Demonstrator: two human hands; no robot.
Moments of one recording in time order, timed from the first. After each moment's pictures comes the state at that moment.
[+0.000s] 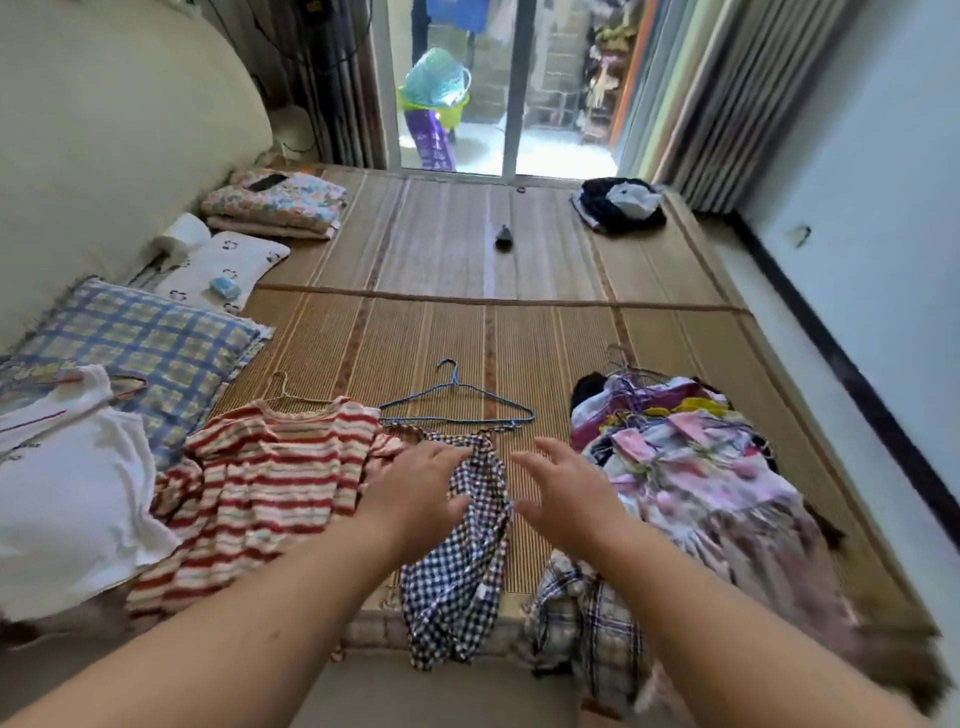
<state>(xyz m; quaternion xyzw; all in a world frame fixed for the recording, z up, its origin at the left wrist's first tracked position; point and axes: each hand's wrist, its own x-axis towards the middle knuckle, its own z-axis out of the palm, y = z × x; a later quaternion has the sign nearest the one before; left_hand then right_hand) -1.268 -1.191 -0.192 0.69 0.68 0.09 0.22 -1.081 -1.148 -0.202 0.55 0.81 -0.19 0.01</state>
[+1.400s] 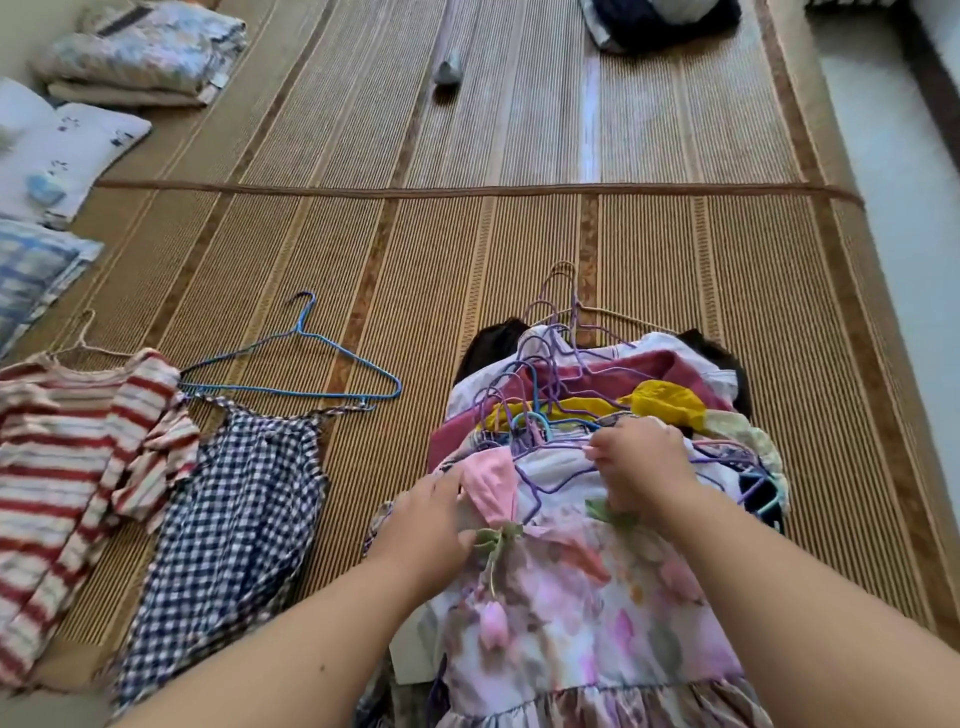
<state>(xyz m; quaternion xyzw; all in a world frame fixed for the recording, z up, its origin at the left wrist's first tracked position) -0.947 -0.905 -0.471 0.53 0.78 -0.04 0.33 -0.740 -0.772 -0.476 0.53 0.82 -0.13 0.13</state>
